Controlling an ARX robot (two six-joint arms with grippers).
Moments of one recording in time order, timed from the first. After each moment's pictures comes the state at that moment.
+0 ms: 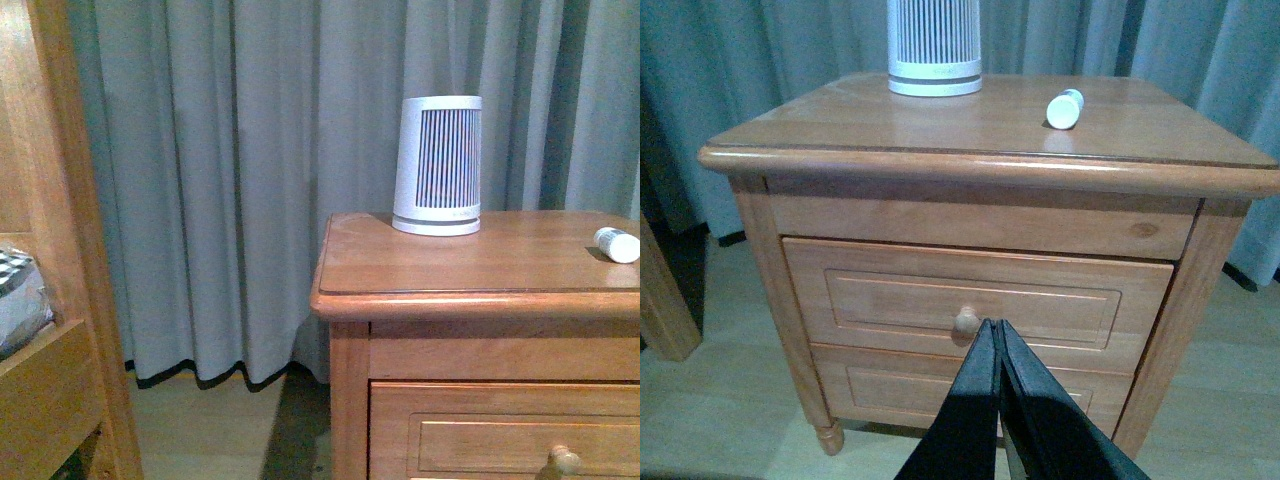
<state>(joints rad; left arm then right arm) 0.00 0.00 0.01 0.00 0.00 0.00 0.00 0.06 0.07 -0.01 0.00 0.00</state>
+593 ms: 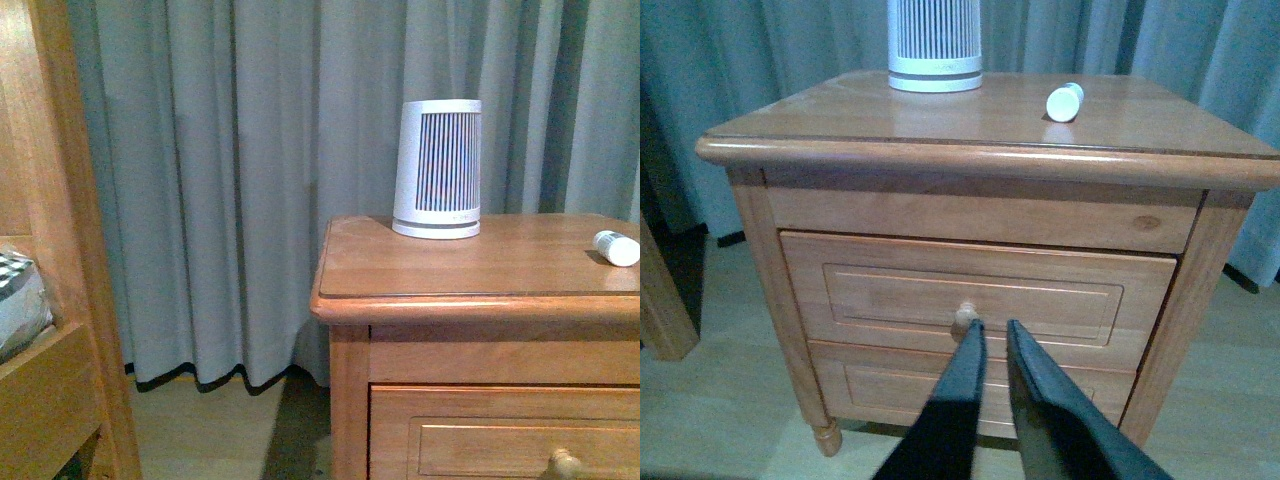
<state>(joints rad) 0.00 0.00 0.01 0.00 0.00 0.00 0.00 0.01 0.01 0.00 0.00 0.00</state>
